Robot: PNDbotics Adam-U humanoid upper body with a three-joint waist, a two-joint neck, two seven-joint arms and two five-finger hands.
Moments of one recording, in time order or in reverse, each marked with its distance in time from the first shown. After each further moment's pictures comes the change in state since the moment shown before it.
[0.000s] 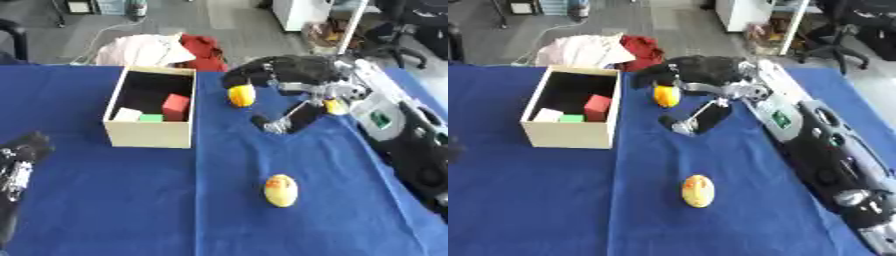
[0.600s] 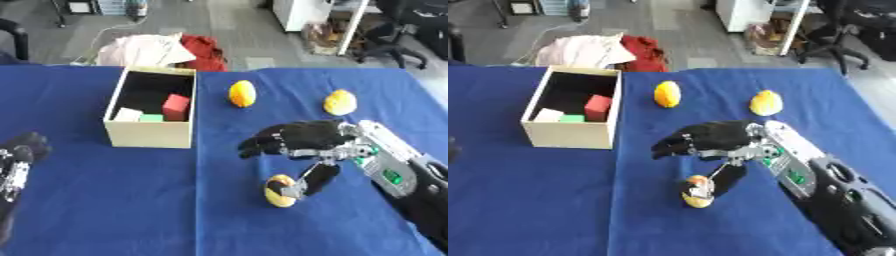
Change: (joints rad) left arm 0.001 0.004 0.000 0.000 -0.001 0.001 0.003; right arm 0.184 -0.039 0.051 -0.044 0.143 -0.027 -0.027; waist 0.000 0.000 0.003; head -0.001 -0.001
